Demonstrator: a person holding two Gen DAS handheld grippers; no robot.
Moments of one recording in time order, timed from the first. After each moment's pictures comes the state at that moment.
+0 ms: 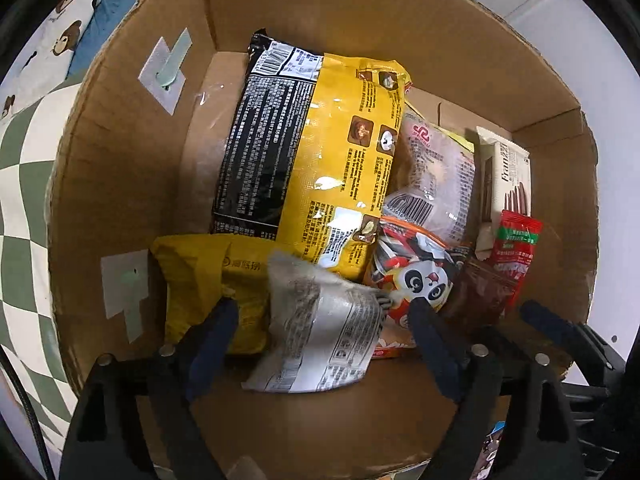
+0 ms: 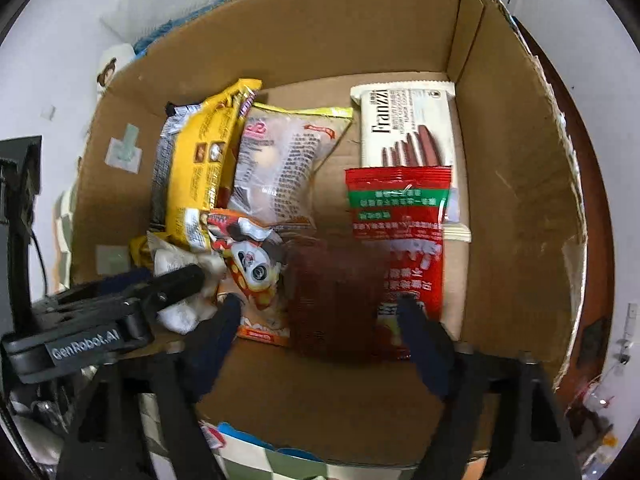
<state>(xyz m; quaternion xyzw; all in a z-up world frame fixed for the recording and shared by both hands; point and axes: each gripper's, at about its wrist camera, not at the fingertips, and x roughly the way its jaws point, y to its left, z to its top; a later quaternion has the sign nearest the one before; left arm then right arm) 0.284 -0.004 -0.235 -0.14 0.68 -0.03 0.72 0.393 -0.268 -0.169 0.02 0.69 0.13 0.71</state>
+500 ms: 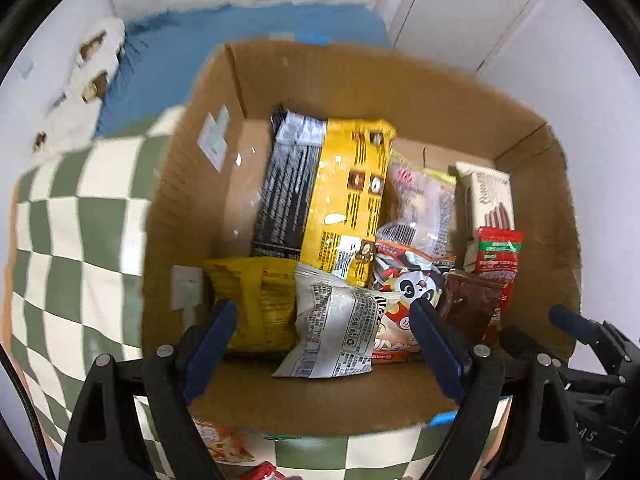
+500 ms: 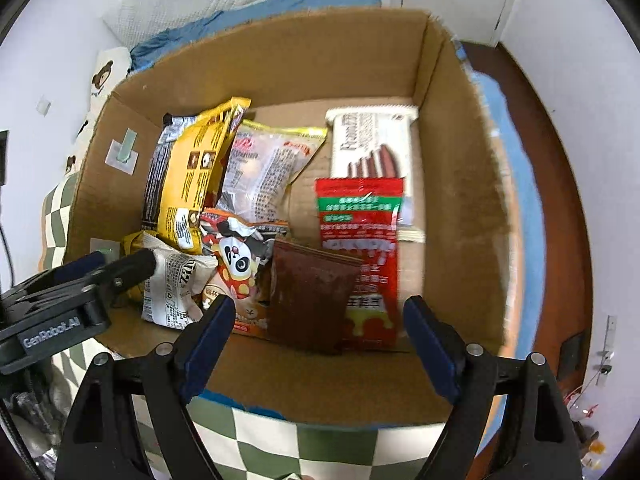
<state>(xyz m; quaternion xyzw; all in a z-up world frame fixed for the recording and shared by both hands) 0.249 -0.014 -0.170 -0.09 0.60 0.01 0.80 0.369 -0.289 -0.124 -0.01 0.65 0.10 0.75</state>
